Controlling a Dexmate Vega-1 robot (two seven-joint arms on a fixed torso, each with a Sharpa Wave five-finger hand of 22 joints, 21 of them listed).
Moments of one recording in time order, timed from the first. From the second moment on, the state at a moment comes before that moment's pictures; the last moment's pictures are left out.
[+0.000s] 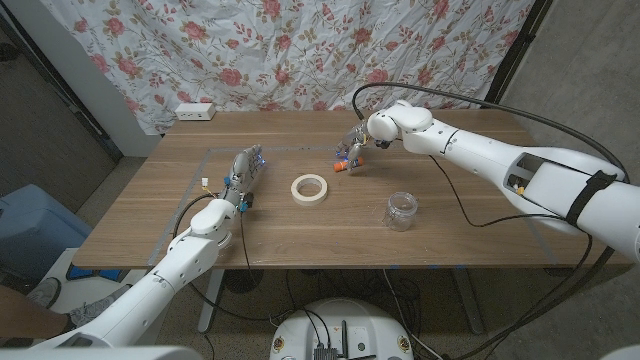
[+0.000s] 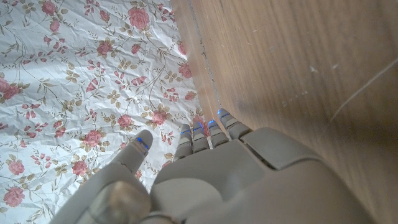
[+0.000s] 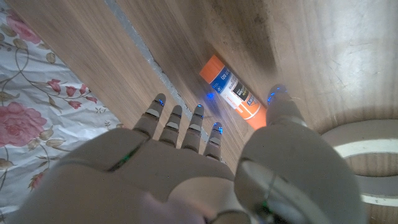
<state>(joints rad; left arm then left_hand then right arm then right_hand) 1.00 0.57 0.34 -1.49 -0.62 -0.19 0.16 0.03 0.08 0.76 0.11 0.18 0.10 0.02 0.18 0.17 0.06 -0.04 0.19 0.17 0.00 -0.01 0.18 0.17 0.08 -0.01 0.19 0.17 -0.05 -0.43 -1.17 -1.17 -0.78 0.01 0.62 0.76 -0.04 0.30 -0.17 0.19 0.13 -0.19 0.24 0.18 0.29 -0.07 0.24 0.21 0.10 0.06 0.27 0.22 0.20 0.13 0.19 0.16</state>
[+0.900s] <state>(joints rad) 0.97 0.56 0.34 -1.46 -0.63 -0.19 0.15 0.03 0.08 0.77 0.11 0.18 0.10 0.02 0.18 0.17 0.06 -0.03 0.19 0.17 0.01 0.00 0.18 0.17 0.09 0.00 0.19 0.17 -0.12 -0.48 -1.14 -1.21 -0.79 -0.03 0.46 0.86 -0.08 0.32 -0.17 0.22 0.32 -0.22 0.28 0.19 0.51 -0.13 0.26 0.20 0.24 -0.01 0.31 0.21 0.28 0.11 0.20 0.16</state>
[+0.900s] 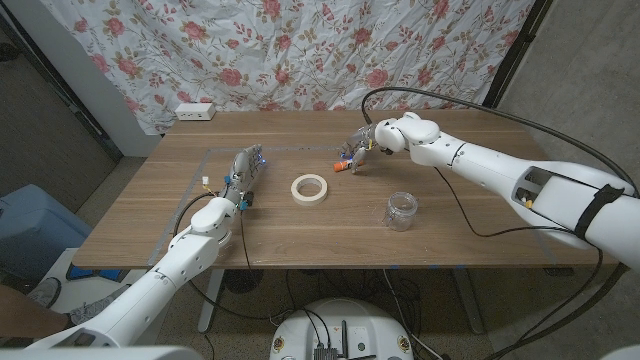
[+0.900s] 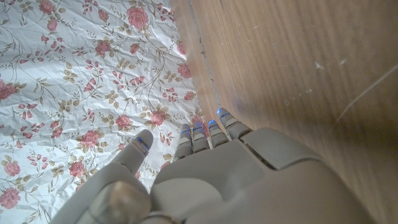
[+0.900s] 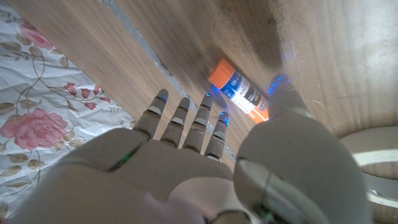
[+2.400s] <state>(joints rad) 0.95 0.56 0.35 -1.45 -0.63 -0.17 0.14 0.03 0.08 0.78 0.11 0.18 0.11 0.03 0.18 0.17 0.07 -0.03 0.19 0.17 0.01 0.00 0.18 0.17 0.09 0.01 0.19 0.17 -0.17 -0.48 -1.11 -1.15 -0.76 0.00 0.27 0.97 -0.04 0.35 -0.16 0.21 0.63 -0.22 0.37 0.20 0.80 -0.22 0.26 0.20 0.40 -0.04 0.37 0.22 0.36 0.08 0.19 0.16</state>
